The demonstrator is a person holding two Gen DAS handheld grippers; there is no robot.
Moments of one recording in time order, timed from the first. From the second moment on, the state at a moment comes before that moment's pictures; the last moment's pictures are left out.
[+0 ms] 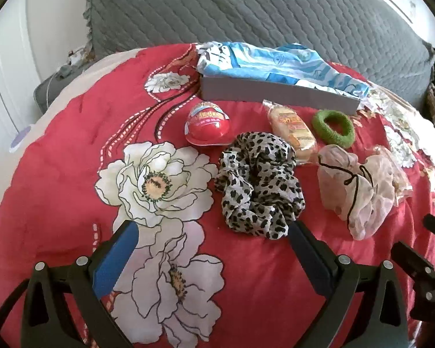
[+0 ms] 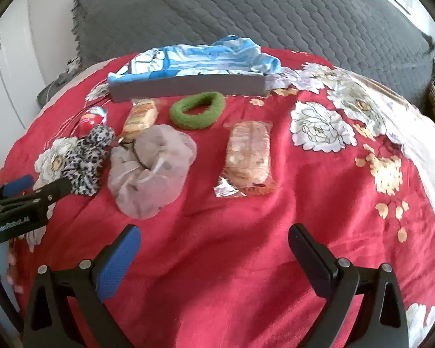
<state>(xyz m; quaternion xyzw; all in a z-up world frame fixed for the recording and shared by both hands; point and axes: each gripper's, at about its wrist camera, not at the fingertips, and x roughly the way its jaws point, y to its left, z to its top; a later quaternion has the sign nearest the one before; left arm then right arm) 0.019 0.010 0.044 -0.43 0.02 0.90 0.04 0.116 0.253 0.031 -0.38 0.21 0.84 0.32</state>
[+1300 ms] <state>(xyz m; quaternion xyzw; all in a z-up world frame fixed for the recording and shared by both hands) 0.048 -0.003 0.146 -0.39 0.04 0.92 0.06 0.126 0.253 0.131 -0.34 0.21 0.86 0.32</state>
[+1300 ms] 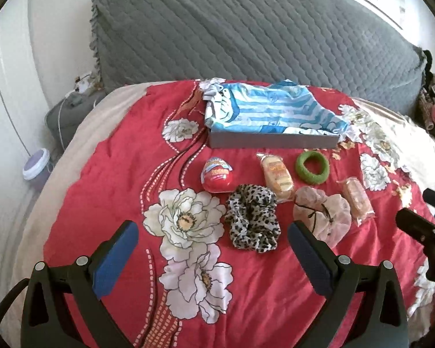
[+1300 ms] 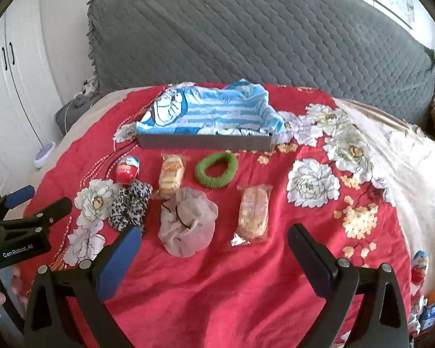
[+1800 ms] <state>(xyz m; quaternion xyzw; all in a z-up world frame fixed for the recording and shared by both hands) 0.063 -0.002 0.164 -0.37 0.05 0.92 0.08 0.132 0.243 0.154 -0.31 0.20 0.87 0.33</state>
